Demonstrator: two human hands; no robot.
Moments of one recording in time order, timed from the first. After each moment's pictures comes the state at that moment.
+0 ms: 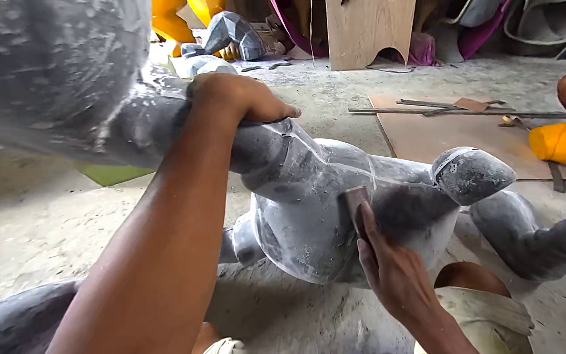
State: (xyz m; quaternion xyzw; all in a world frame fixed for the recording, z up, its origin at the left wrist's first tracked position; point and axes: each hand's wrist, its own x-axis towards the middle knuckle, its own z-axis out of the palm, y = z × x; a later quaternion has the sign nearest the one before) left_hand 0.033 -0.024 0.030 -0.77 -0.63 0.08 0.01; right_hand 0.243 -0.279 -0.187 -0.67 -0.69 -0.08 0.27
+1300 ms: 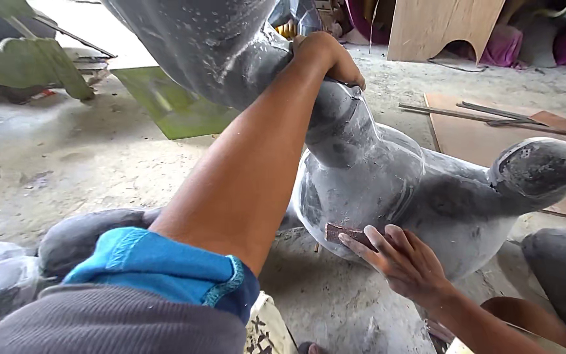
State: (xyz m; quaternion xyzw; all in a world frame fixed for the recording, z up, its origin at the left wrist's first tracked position) left_hand 0.036 0.022 0.029 -0.75 -0.65 0.06 0.01; right_hand 0.232 -0.239 -0.220 -0.37 -0.87 -0.30 0.13
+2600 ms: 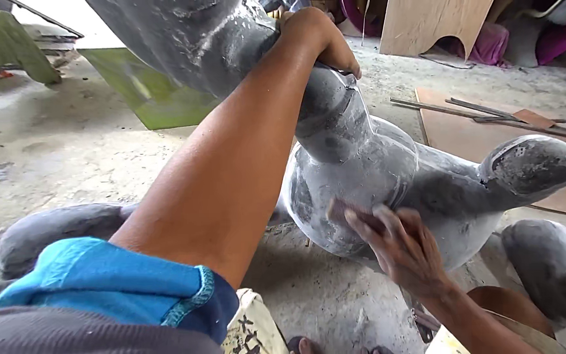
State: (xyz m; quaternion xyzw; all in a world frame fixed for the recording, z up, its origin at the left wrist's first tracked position) left_hand 0.036 0.016 0.031 -0.76 -0.65 0.03 0.01; right_hand 0.246 -0.241 -0.209 -0.45 -0.84 -0.25 0.20
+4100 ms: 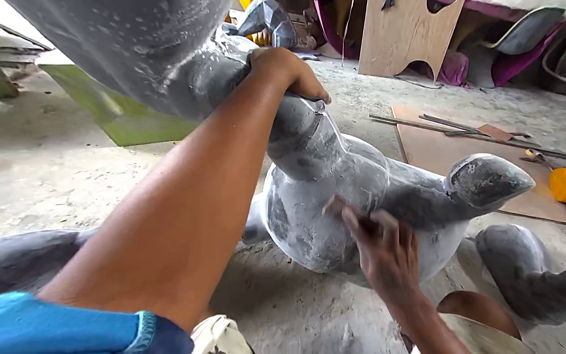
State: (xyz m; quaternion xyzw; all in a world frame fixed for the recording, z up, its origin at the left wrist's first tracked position) left_hand 0.039 0.011 0.033 -0.75 -0.66 0.06 0.00; right_hand 0.236 -0.236 -0.206 -0.57 -0.73 -0.27 0.27
